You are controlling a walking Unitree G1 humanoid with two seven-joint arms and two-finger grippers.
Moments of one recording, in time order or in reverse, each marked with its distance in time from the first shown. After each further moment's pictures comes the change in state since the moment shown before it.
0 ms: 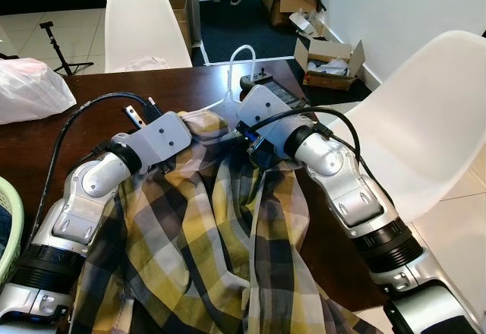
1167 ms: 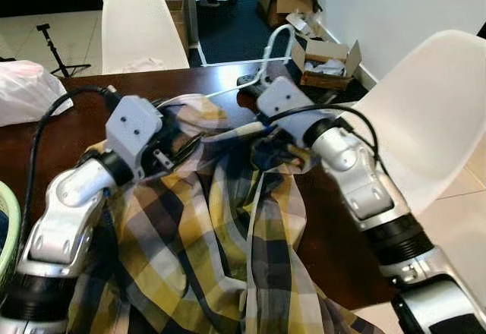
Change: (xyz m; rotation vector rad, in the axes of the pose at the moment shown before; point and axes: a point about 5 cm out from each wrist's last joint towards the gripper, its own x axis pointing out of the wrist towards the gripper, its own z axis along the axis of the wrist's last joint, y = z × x) left arm -0.032 0.002 0.015 -0.436 -0.088 0.003; right arm -0.009 -0.039 -0.026 -0.072 0.086 -0.234
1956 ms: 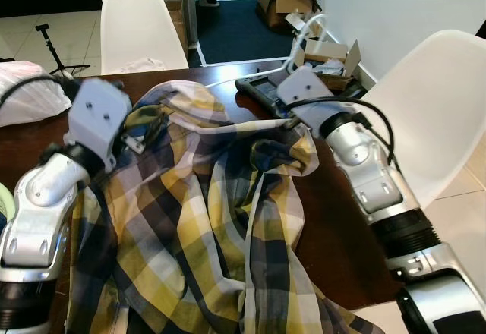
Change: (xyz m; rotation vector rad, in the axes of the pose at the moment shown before) left arm -0.018 0.026 0.001 0.152 0.110 0.137; right arm -0.001 -0.027 -0.019 -0.026 0.069 -0.186
